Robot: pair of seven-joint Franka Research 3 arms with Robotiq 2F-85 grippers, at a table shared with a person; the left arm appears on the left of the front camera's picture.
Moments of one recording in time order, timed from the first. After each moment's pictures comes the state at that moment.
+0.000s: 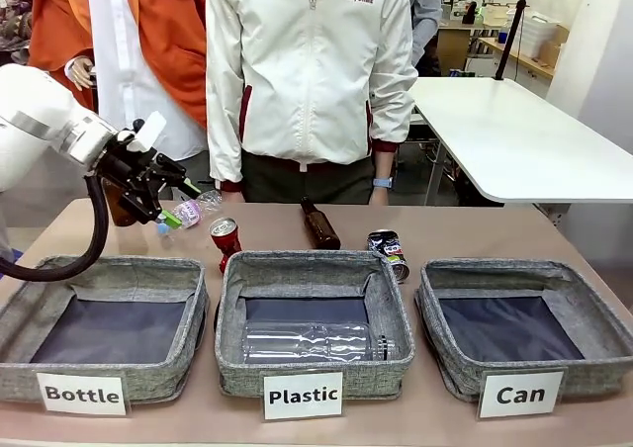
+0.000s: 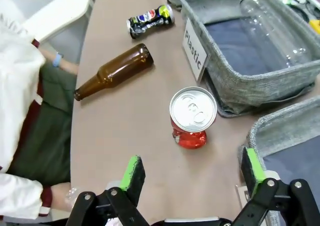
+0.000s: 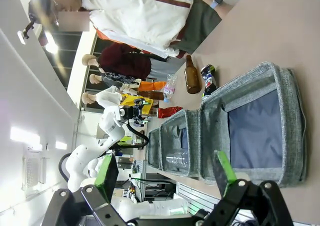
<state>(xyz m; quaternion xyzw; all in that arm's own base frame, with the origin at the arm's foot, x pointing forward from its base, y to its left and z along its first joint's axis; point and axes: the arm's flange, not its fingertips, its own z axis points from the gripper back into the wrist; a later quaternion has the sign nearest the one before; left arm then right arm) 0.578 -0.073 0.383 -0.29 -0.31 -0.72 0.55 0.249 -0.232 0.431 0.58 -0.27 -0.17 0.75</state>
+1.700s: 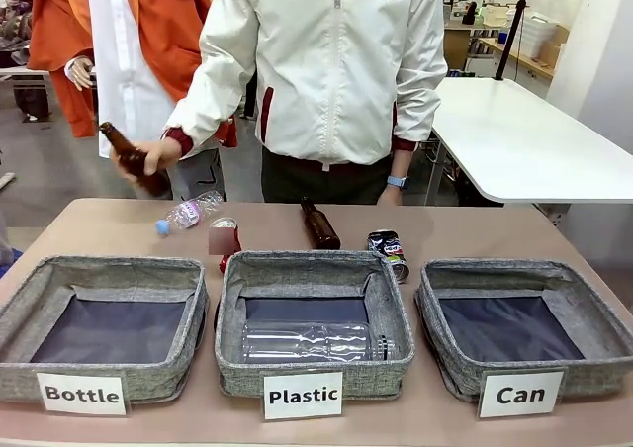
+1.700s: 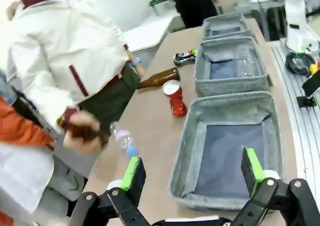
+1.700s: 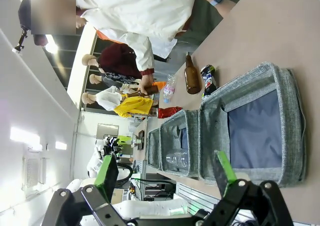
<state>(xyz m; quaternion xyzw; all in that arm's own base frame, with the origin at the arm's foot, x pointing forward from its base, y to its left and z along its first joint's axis) 0.341 0.204 0.459 -0.27 -0.51 -0.56 0.59 0.248 -0.233 0.431 0.58 -0.27 -0.17 0.75</state>
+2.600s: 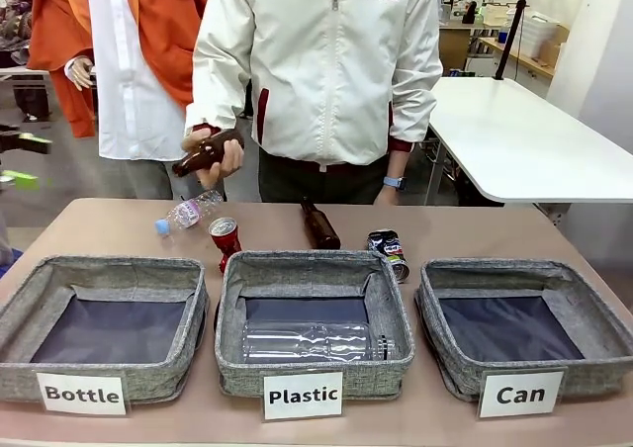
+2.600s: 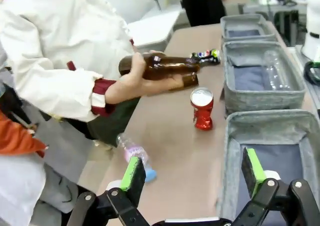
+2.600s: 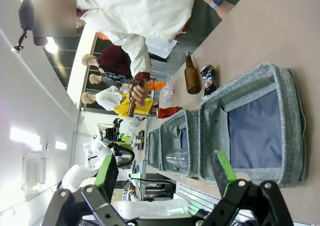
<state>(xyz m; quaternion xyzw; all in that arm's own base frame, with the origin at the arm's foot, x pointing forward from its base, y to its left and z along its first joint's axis) 0.471 0.119 0.461 -0.29 -0.48 -0.57 0.60 0.248 -0.233 0.431 0.58 -0.27 -0.17 0.75</state>
